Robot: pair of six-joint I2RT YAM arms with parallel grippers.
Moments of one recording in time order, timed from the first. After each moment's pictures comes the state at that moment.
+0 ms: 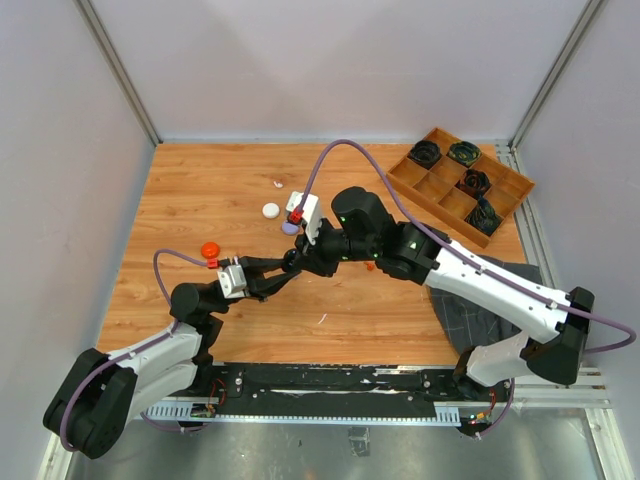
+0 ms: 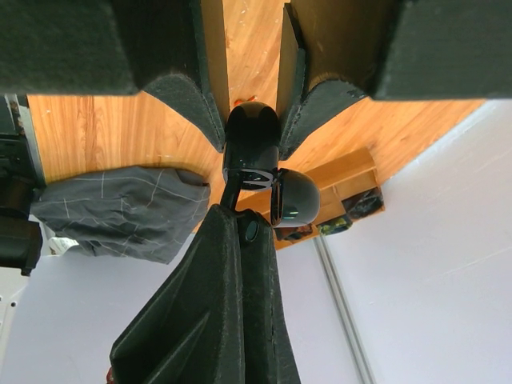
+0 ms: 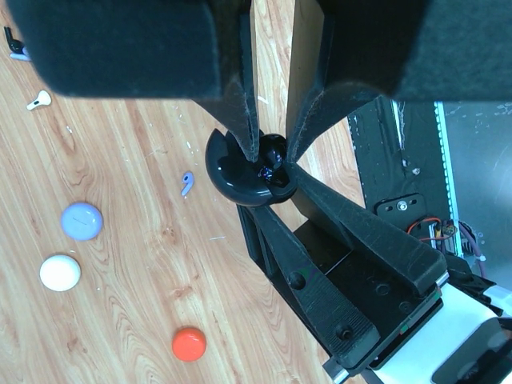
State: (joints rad) left arm -0.45 0.94 0.09 1.34 0.74 -0.09; right arm 1.04 1.38 1.41 -0.51 -0.25 -0.09
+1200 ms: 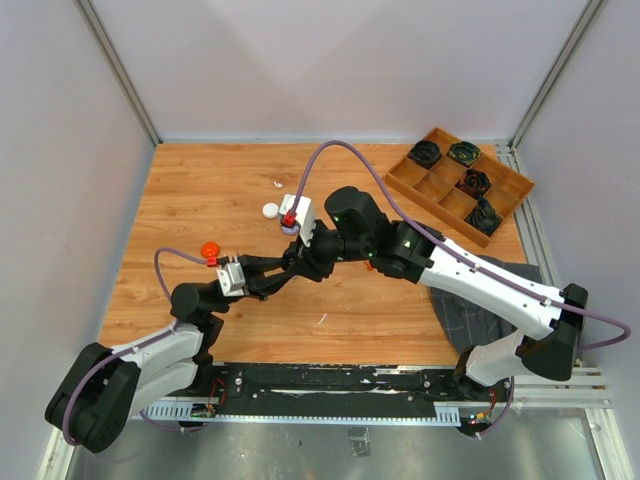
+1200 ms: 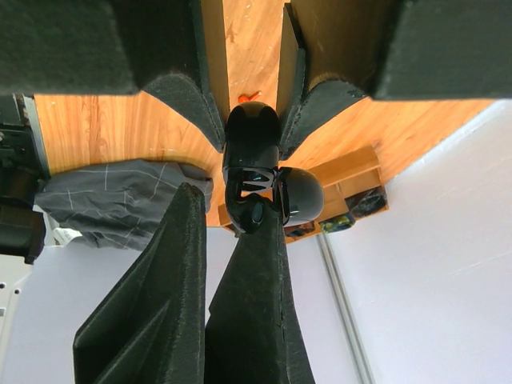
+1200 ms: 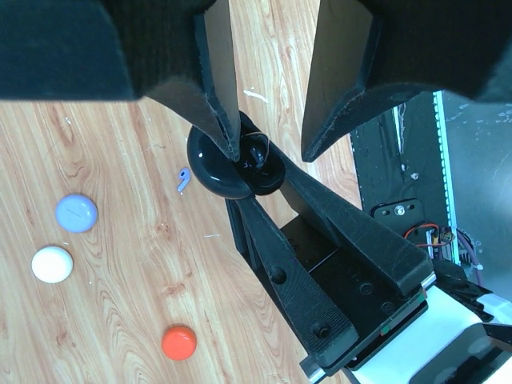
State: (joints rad) left arm -0.45 0.97 0.09 1.39 0.73 -0.13; right arm 1.06 1.42 1.44 -0.53 -0.27 -0.12
